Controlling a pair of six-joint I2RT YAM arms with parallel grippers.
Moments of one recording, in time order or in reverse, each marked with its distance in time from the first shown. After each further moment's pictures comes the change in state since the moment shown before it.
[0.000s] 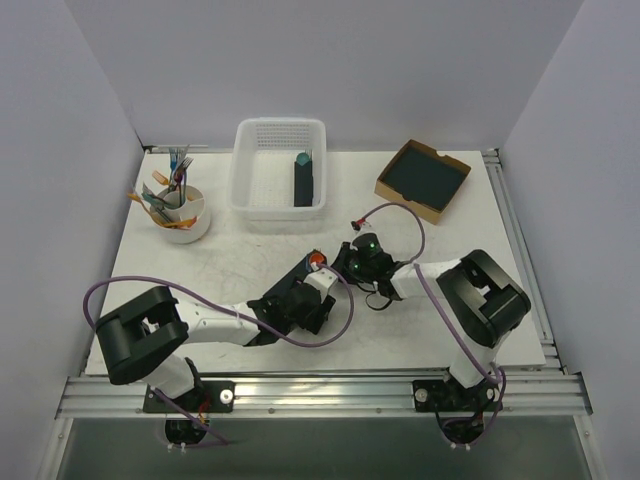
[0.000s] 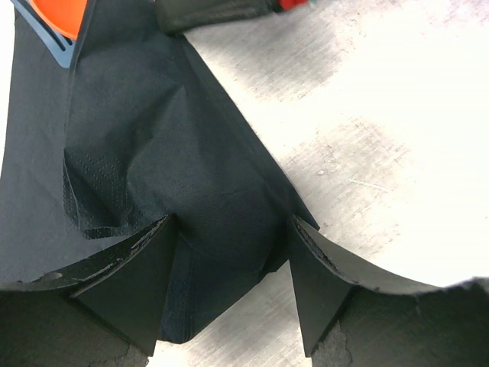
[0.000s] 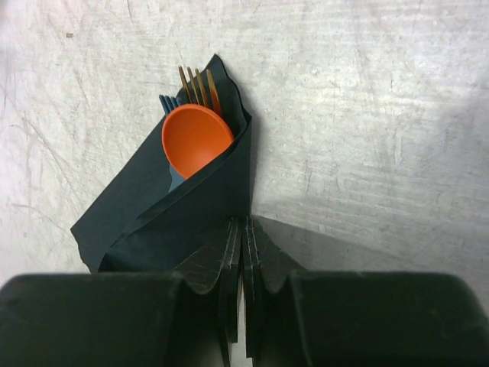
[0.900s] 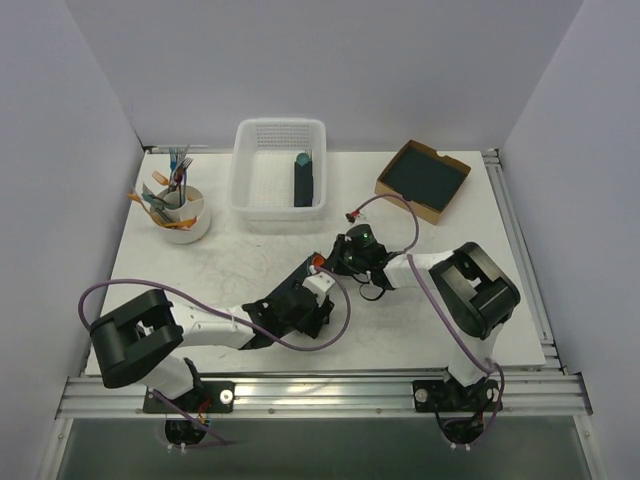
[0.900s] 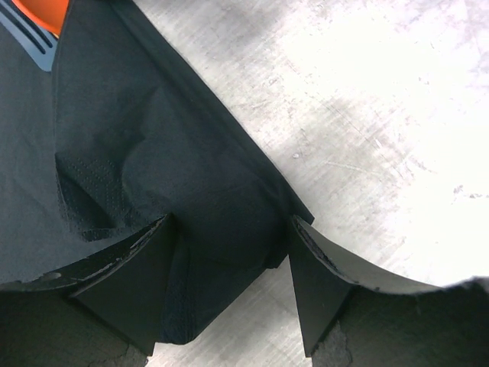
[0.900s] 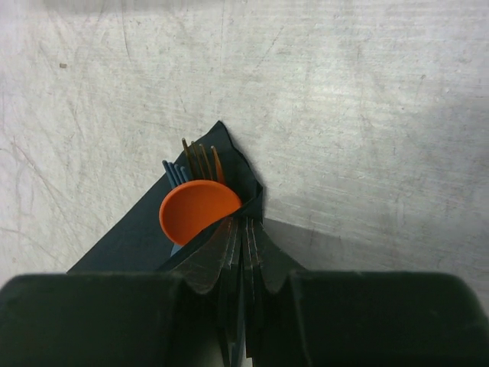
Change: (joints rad) left arm 0.000 -0.029 -0.043 0.046 0.073 0.001; right arm -0.010 0.071 0.122 -0.072 0.019 -0.043
